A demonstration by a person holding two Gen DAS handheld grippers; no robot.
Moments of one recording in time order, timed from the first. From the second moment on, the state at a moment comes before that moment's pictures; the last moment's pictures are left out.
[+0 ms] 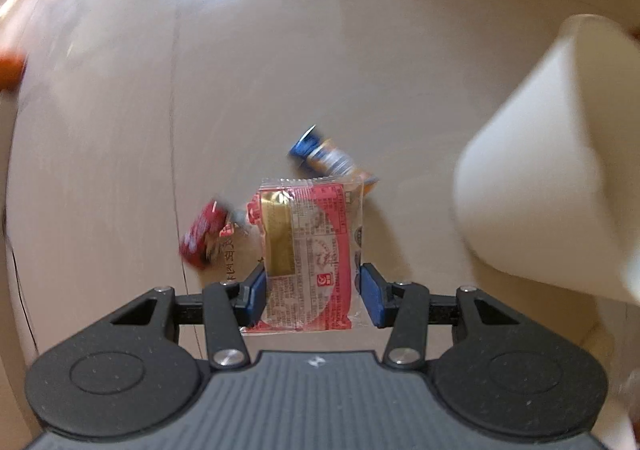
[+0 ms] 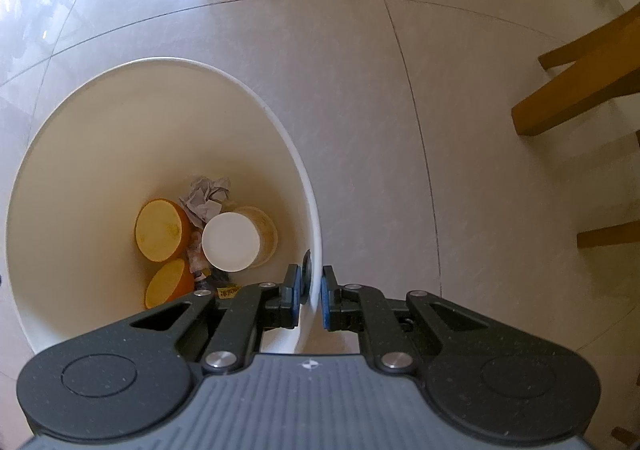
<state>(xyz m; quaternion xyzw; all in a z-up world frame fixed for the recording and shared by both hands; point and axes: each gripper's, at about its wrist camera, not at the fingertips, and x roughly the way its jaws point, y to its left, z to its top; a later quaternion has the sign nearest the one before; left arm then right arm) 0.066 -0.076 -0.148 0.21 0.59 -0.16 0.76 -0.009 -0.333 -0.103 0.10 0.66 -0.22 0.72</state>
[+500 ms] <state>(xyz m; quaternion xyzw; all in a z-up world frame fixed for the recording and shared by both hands) 0.060 -0.216 -0.033 0.27 0.52 -0.34 0.74 -0.017 -0.335 -0.103 0.11 0.65 -0.21 0.72</state>
